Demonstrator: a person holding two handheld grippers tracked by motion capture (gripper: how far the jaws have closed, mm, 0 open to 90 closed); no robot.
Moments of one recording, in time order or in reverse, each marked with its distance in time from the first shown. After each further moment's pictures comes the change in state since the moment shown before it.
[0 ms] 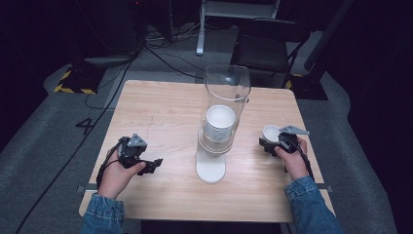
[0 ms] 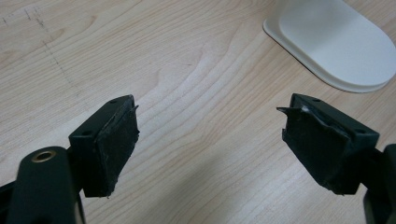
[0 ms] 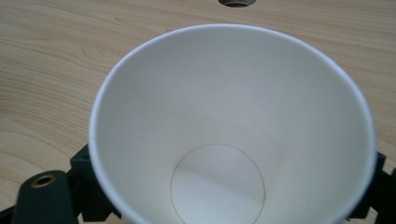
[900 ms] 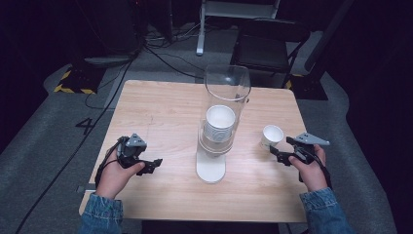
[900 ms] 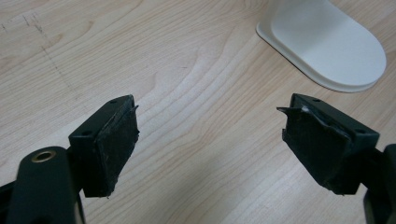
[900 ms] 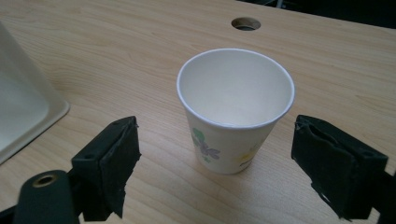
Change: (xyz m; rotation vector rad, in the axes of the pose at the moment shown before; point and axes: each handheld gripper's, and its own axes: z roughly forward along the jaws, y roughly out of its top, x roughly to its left) left arm -0.001 0.000 -0.007 -0.014 -0.013 0.015; right arm 0.007 -0.001 -0.074 -0.053 0.046 -0.072
